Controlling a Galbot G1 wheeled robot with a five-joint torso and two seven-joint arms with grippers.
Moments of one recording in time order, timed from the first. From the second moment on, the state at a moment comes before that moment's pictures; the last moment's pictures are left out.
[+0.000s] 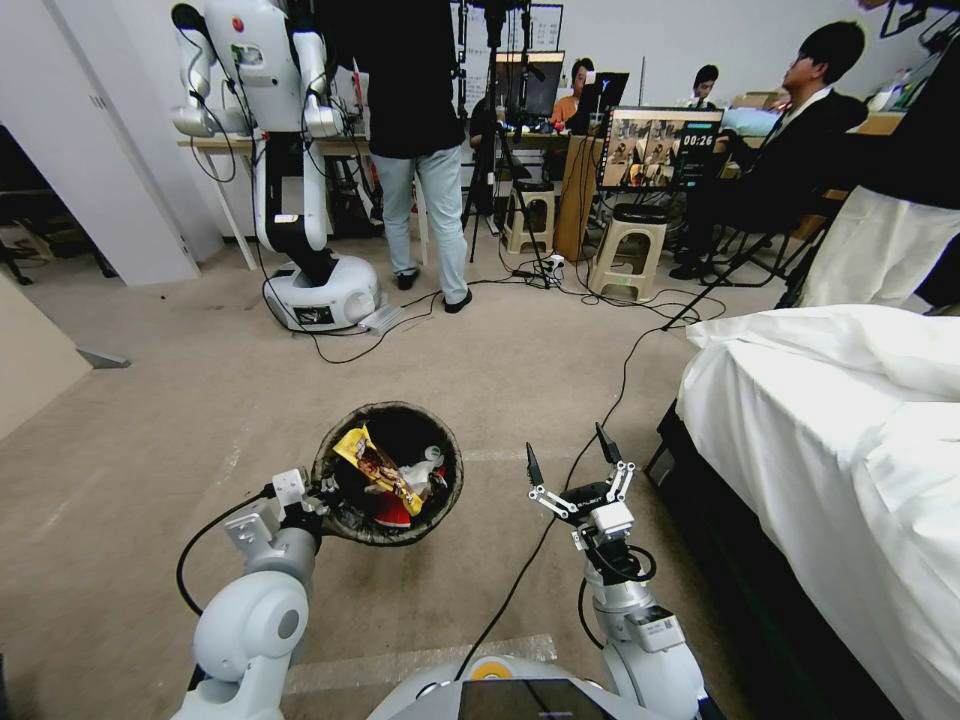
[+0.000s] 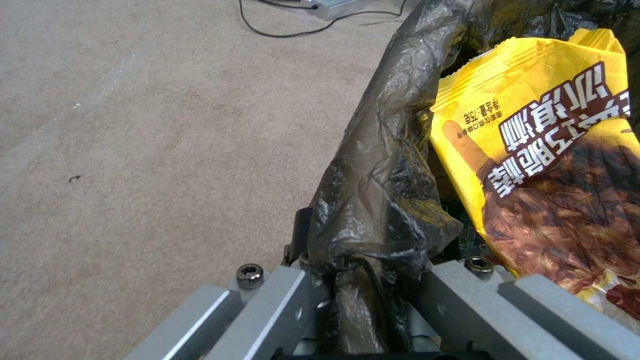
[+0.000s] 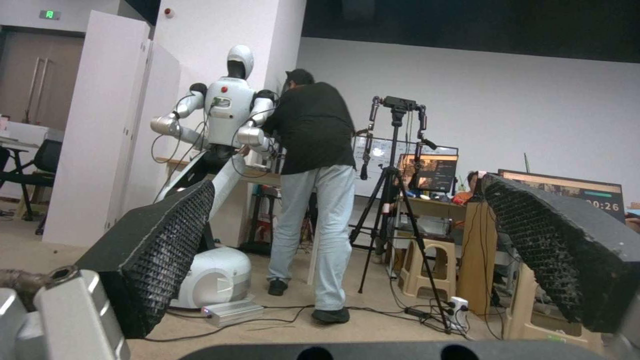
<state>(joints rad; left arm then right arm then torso) 1.57 -1.38 -0.66 -2.32 -0.60 0.62 -0.41 -1.72 1.47 0.36 2.24 -0.17 0.51 -0.02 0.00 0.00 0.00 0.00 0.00</state>
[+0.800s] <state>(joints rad) 1.57 -1.39 -0.69 -2.27 -0.64 0.71 -0.46 -1.72 1.48 0.35 2.23 -0.17 0.52 -0.02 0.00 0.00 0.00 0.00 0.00</state>
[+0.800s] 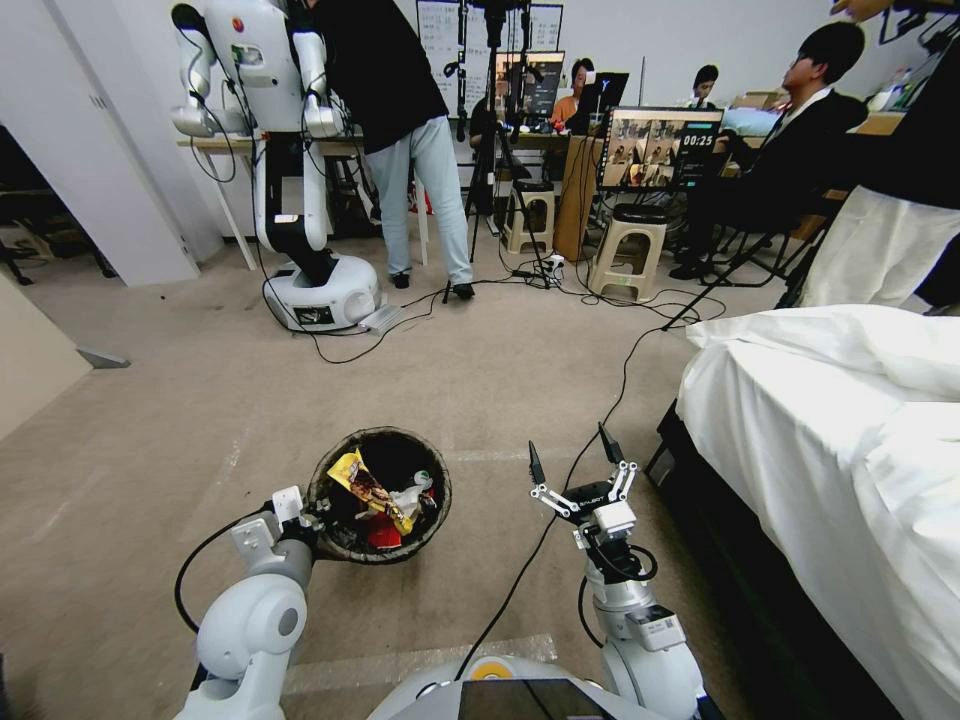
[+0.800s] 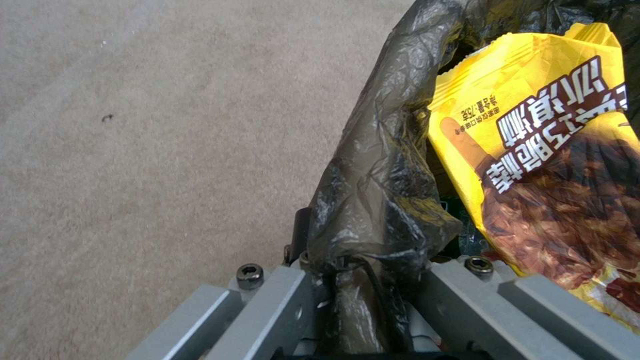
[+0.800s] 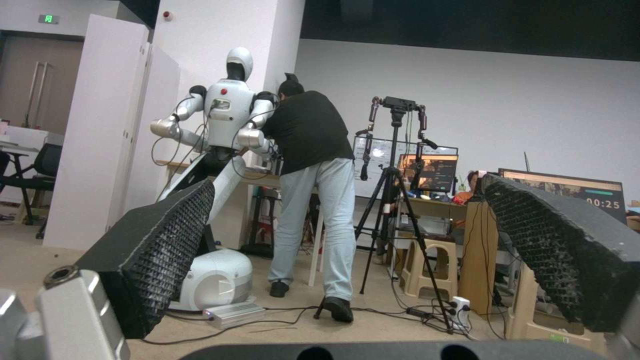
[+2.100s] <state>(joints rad) 1.55 -1.40 -0.68 -2.26 -0.67 0.71 -0.47 -1.73 1.48 0.36 2.23 -0.17 0.54 -0.04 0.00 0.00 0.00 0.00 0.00</state>
